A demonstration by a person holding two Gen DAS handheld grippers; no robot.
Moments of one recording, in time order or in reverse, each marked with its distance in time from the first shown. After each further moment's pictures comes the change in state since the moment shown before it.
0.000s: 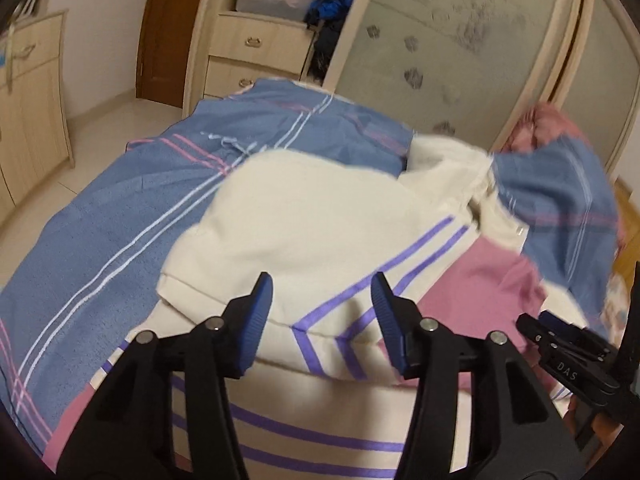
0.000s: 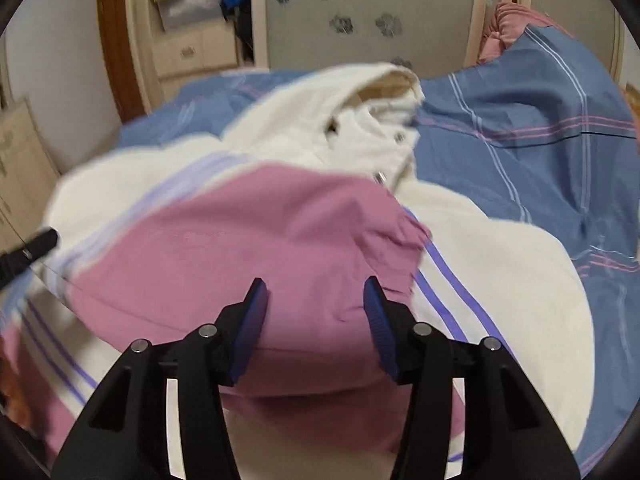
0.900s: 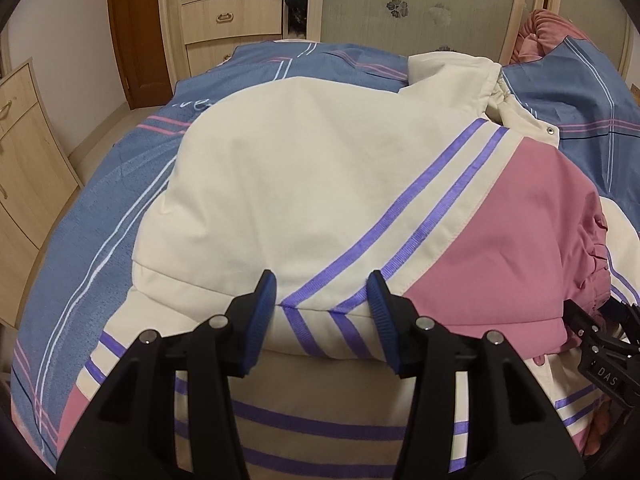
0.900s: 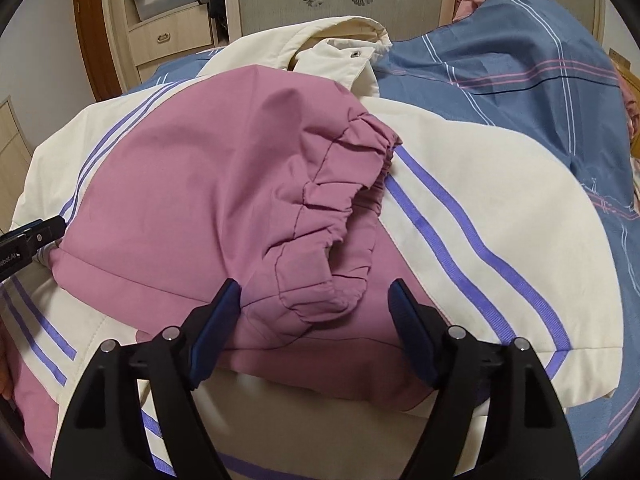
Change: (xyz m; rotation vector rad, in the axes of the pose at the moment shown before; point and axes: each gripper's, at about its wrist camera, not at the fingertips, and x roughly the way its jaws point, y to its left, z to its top) left arm 0.039 -0.021 -0.024 0.207 0.127 0.113; right arm 0.012 -0.021 -0.056 0.087 0.030 0.003
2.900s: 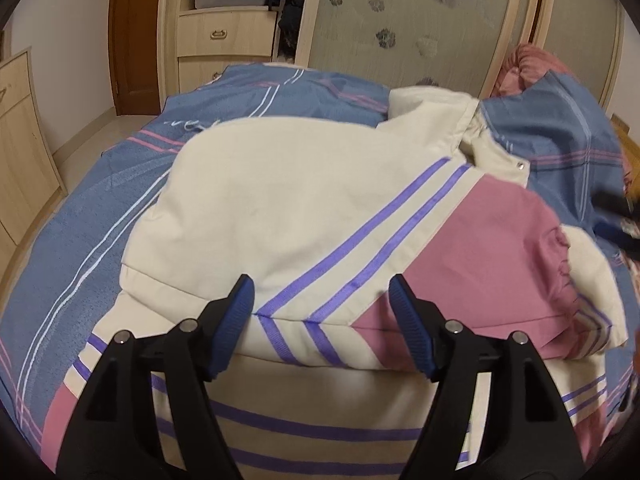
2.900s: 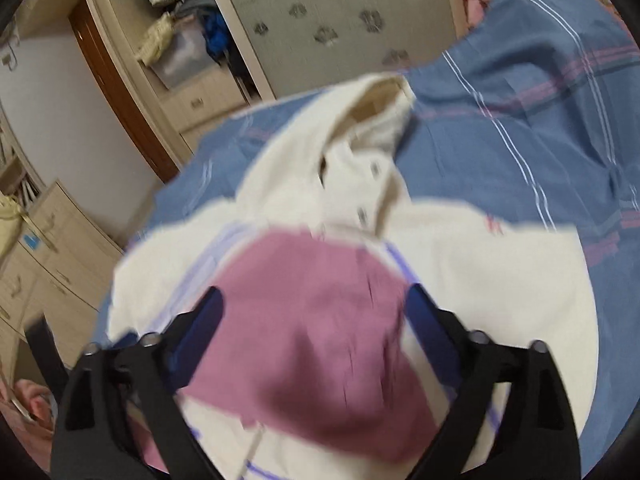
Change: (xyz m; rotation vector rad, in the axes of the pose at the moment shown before) left arm -0.024 0.002 -0.002 -0.065 -0.119 -0.115; right arm -0.039 -0.042 0.113 0.147 -0.071 0.286
